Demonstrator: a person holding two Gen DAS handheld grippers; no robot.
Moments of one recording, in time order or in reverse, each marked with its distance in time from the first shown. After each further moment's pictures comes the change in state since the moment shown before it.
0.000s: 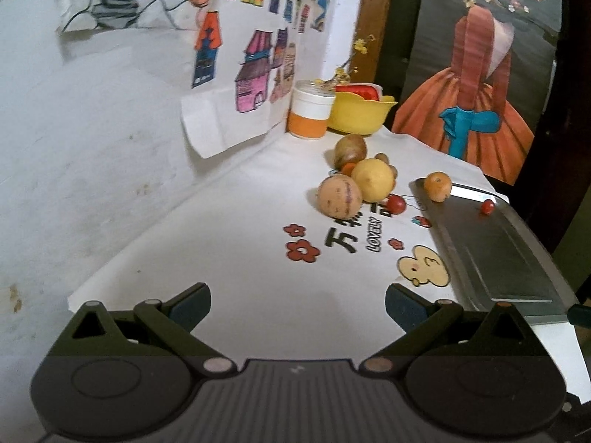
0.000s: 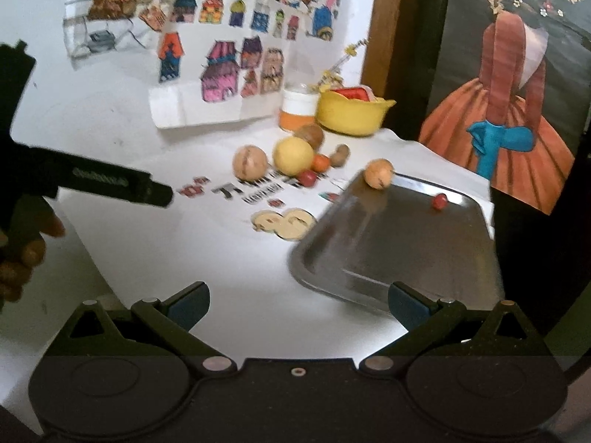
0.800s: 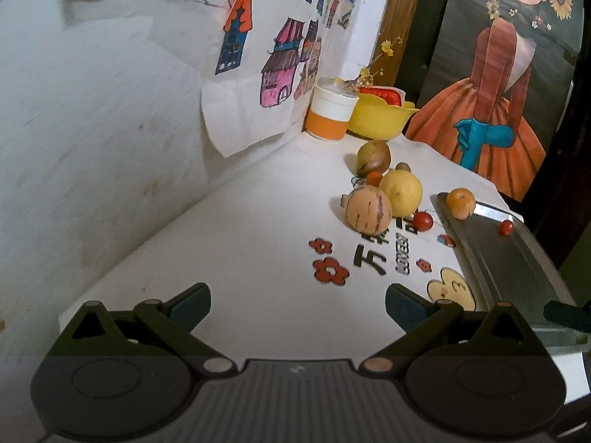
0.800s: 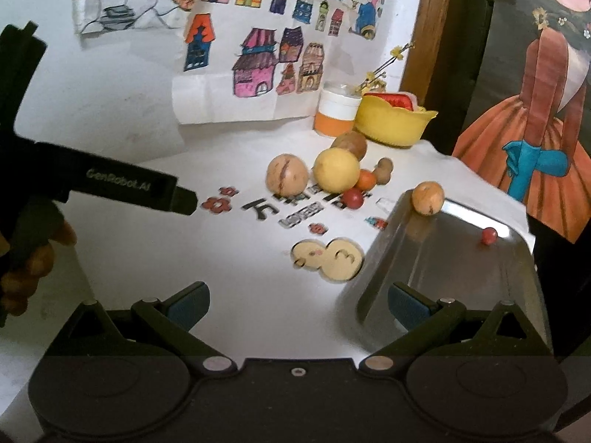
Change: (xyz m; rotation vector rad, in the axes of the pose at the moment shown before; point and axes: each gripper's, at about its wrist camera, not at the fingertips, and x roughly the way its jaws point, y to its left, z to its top) left arm 0.031 0.027 0.017 -0.066 0.008 -0.019; right arm 0.055 0.022 0.033 -0.088 0.016 0.020
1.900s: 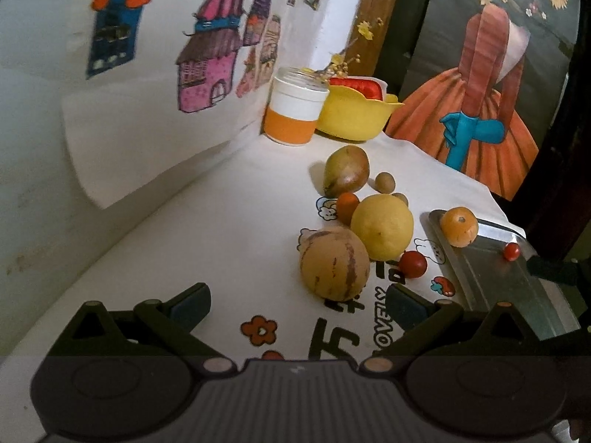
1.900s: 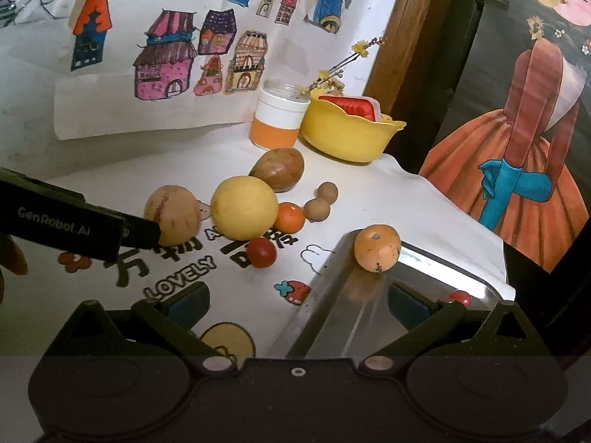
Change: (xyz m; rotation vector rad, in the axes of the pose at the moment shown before) left arm 0.089 -0.033 0.044 0.035 0.029 -0.068; right arm 0.098 -0.062 0.048 -0.056 0.011 -0.115
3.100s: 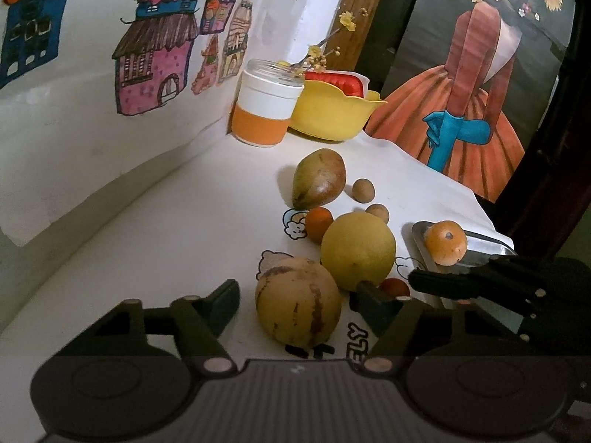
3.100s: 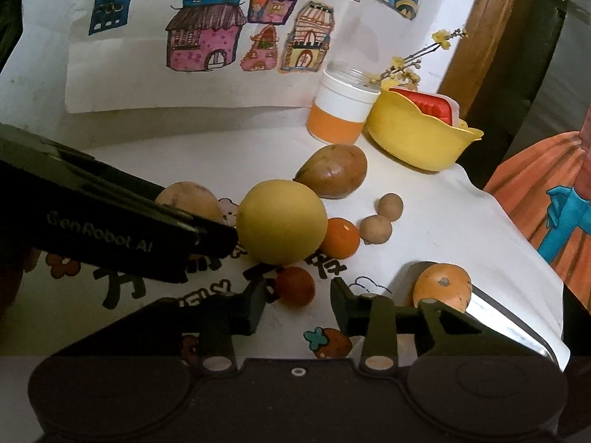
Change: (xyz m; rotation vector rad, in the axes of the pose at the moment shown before) left arm 0.034 -0.012 0.018 -0.006 0.019 -0.078; right arm 0.060 0.007 0.025 -0.131 0.045 0.195
